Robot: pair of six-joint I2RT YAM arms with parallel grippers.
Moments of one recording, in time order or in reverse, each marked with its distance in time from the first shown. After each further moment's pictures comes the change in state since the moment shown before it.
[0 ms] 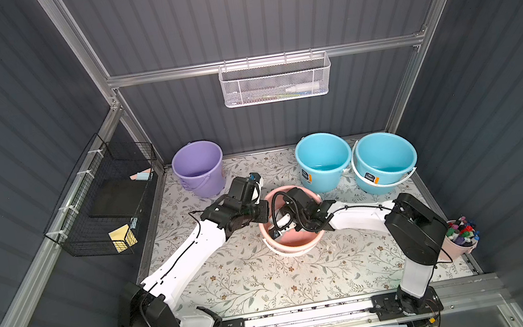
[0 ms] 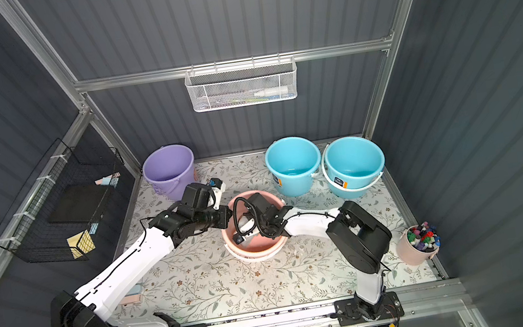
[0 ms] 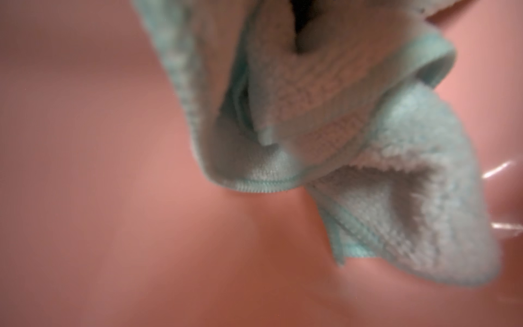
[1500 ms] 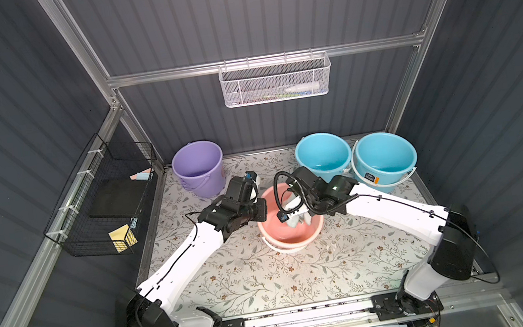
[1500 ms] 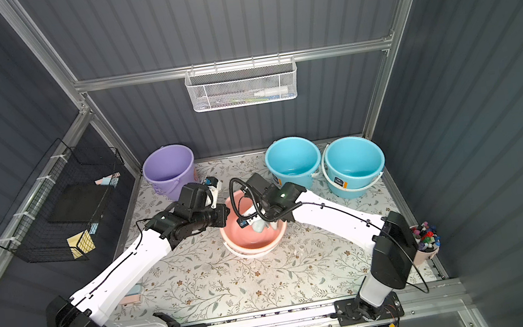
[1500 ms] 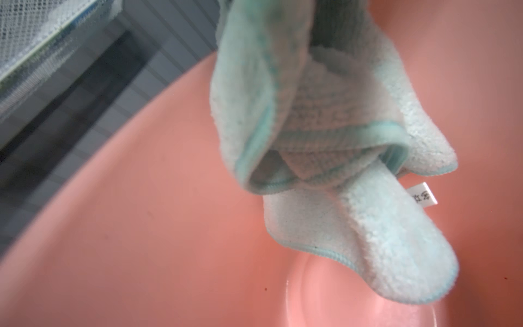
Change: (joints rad) left arm -0.002 -0.028 0.001 0.011 -0.047 -0.035; right arm 0.033 -0.171 0.364 -0.709 0.344 0.099
